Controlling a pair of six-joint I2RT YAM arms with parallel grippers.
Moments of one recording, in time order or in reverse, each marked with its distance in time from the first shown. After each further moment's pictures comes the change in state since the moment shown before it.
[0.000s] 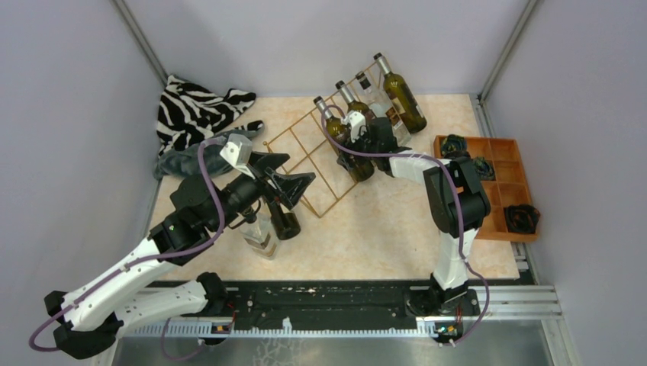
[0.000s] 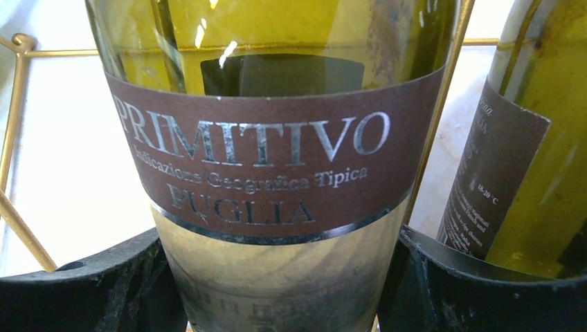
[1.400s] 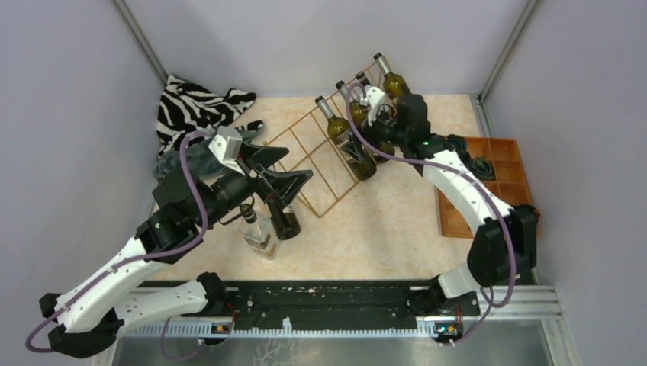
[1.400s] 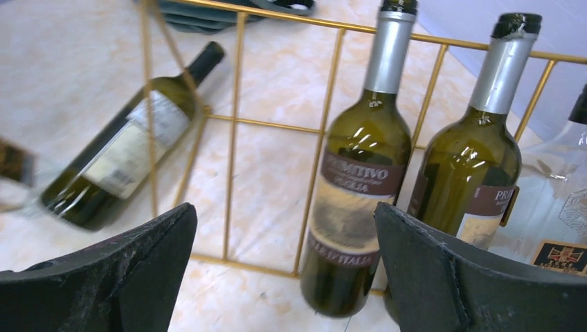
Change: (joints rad) left arm 0.000 0.013 0.108 -0.042 0.078 0.002; right arm -0.019 -0.409 0.064 -0.295 -0.148 -0.024
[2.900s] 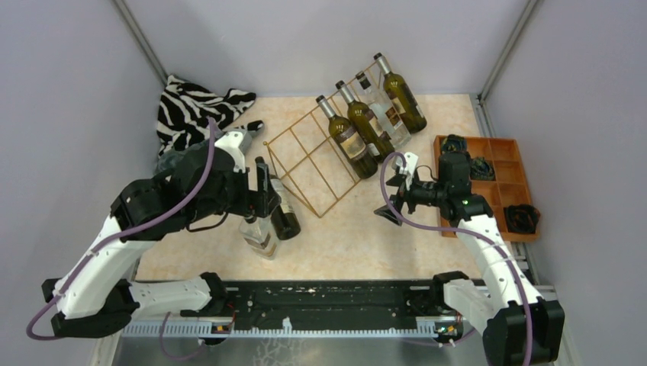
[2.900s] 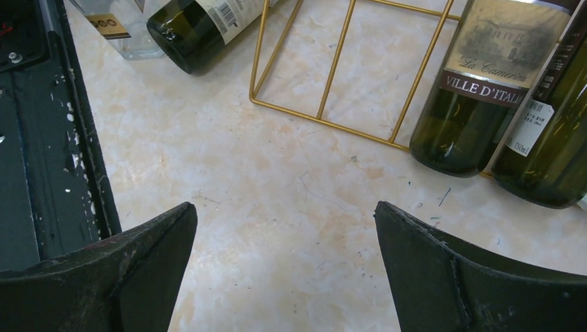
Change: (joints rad) left arm 0.000 0.231 0.524 -1.152 -0.217 -0.318; right arm -0.243 -0.558 -0.519 -0.302 -0.401 -0.289
